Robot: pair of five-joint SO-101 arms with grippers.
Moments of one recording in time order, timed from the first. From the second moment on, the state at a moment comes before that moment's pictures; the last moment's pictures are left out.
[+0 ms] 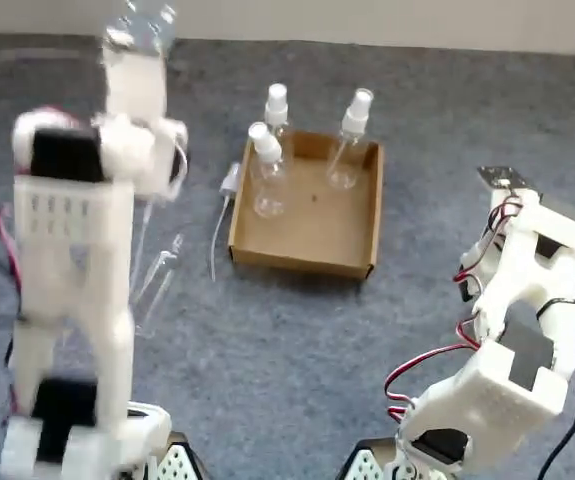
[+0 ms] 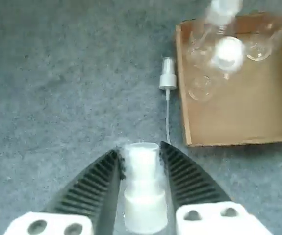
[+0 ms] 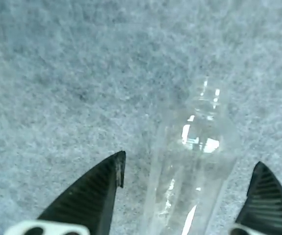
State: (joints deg) left arm 0.7 -12.5 -20.1 97.7 0.0; right arm 25.0 10.5 11.7 73.5 37.1
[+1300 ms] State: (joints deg) left arm 1.6 -42.8 41.0 66.5 -0.7; right arm 23.6 10.9 11.6 69.4 34.9
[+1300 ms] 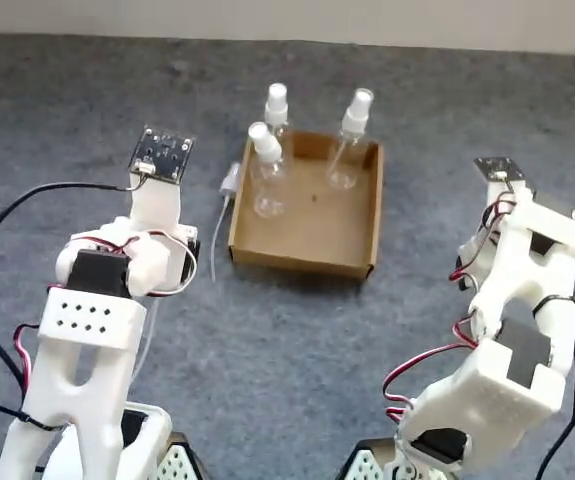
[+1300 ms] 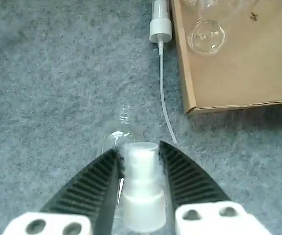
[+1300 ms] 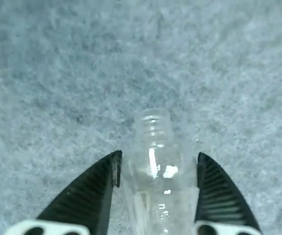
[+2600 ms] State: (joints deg) left arm 1.6 -43.2 37.8 66.5 -0.7; right arm 23.6 2.4 4.0 84.9 39.3
